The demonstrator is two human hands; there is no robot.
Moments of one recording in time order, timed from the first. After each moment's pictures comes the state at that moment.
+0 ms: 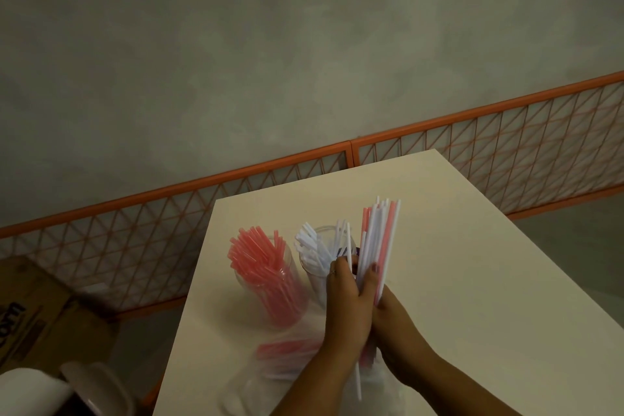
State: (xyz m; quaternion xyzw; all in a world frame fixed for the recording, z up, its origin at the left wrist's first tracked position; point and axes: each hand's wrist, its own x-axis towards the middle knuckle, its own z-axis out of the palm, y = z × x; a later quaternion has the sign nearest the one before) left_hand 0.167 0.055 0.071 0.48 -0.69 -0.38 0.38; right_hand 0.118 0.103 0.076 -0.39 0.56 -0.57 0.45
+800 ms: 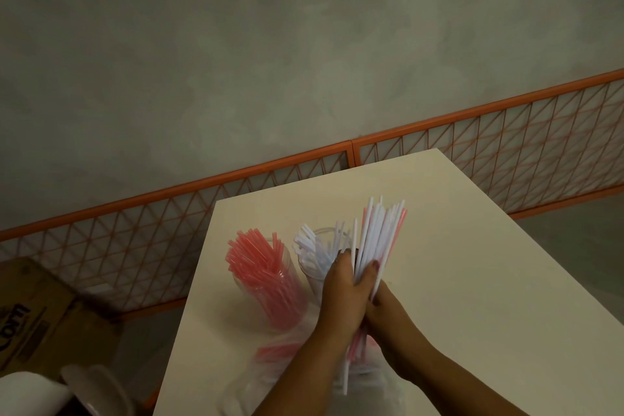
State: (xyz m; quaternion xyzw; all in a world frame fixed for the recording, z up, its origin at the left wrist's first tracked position) left_hand 0.164 0.040 0.087 0.47 -0.71 -0.39 0.34; right_hand 0.111 0.091 0.071 -0.36 0.55 -0.57 0.50
